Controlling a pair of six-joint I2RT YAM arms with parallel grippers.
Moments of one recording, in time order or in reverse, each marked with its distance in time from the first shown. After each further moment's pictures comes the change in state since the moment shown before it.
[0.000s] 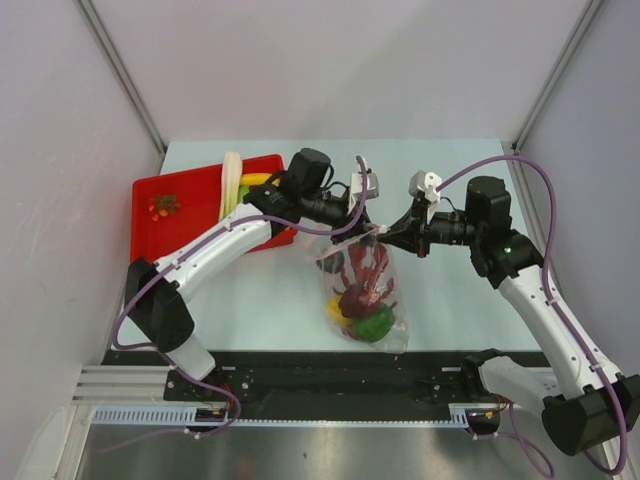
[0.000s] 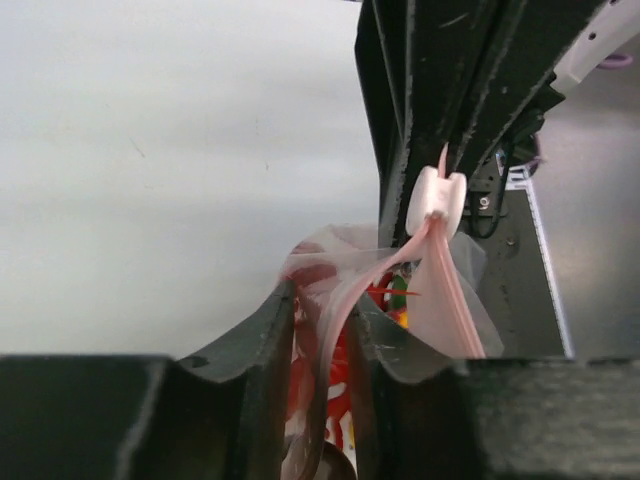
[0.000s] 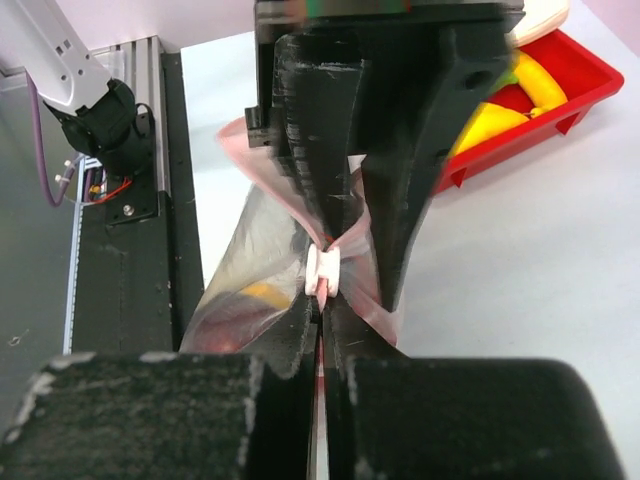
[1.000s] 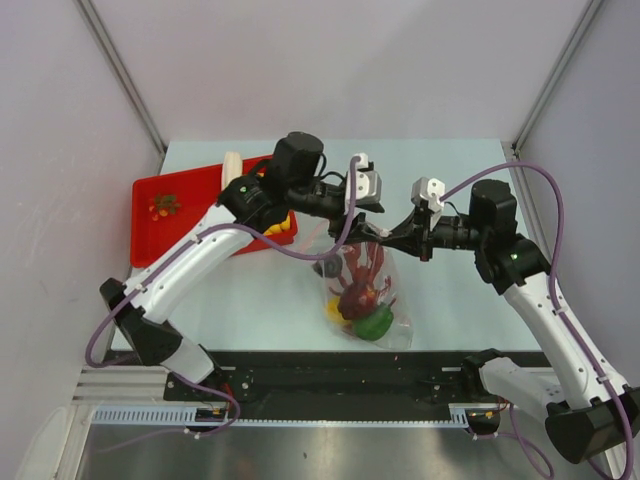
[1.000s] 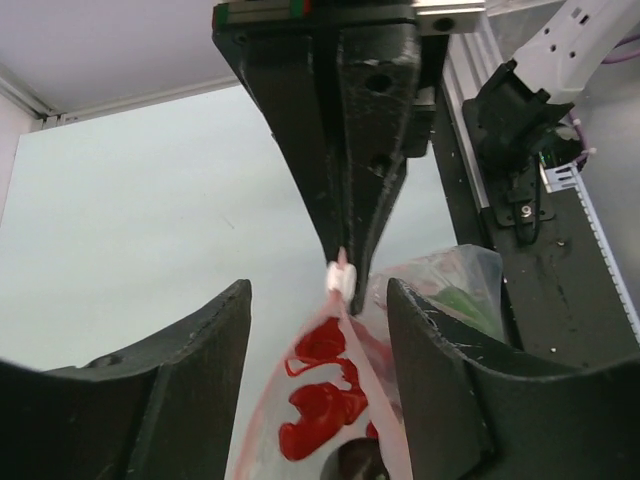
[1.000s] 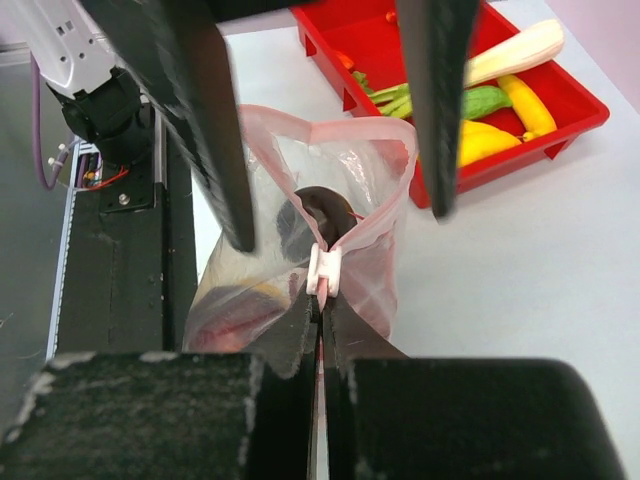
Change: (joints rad) left arm -0.083 -0.109 0.211 -0.171 -0.120 0.187; right arm 0.013 -0.047 0.013 -0.044 -0.003 -0.076
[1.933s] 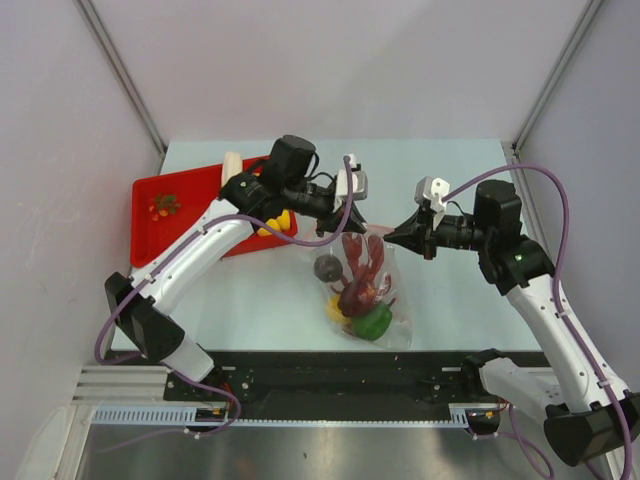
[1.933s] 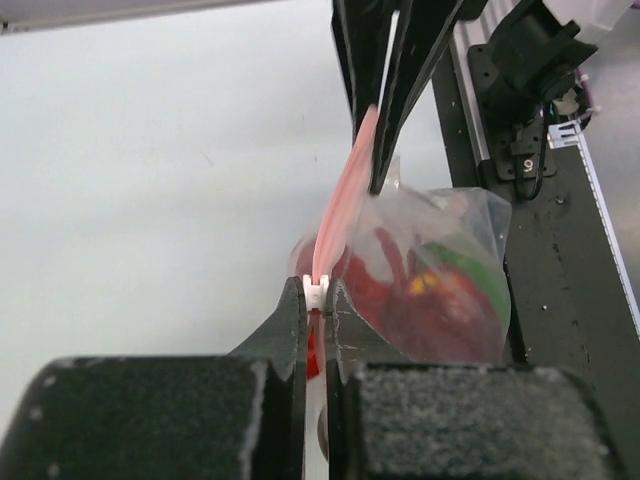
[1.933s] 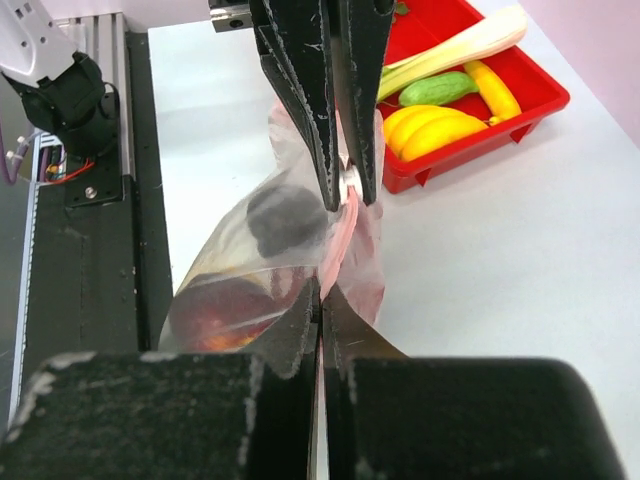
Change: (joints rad) left arm 0.102 0.034 -0.076 -0.051 0.055 0.050; right arm -0.025 -0.014 0.010 -0.041 0.042 -0.047
